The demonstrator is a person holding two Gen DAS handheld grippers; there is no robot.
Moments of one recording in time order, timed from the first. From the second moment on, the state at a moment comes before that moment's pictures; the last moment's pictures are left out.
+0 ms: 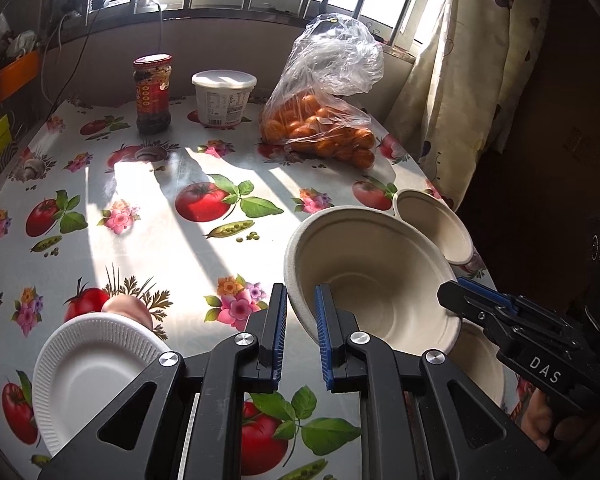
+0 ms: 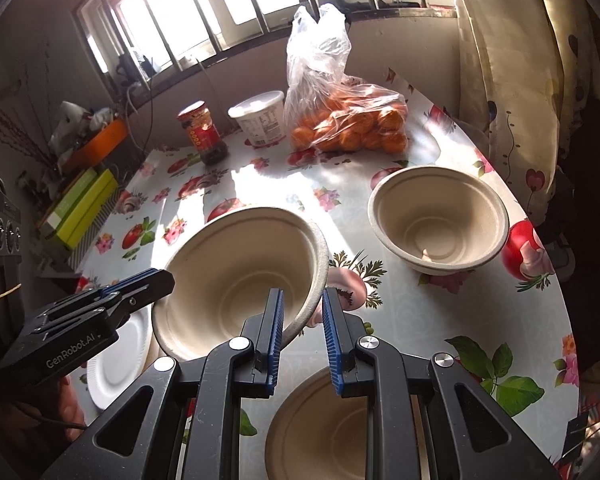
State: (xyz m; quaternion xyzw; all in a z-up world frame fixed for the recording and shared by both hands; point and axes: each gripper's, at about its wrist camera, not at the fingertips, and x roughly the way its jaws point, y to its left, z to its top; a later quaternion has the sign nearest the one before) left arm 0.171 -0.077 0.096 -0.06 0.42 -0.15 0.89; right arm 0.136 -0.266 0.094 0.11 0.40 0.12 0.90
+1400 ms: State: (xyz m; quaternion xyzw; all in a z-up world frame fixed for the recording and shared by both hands) left arm 0.120 -0.157 0.086 -0.02 0.43 -0.23 0.87; right arm 0.045 -0.334 0.092 0.15 0.37 0.04 0.91
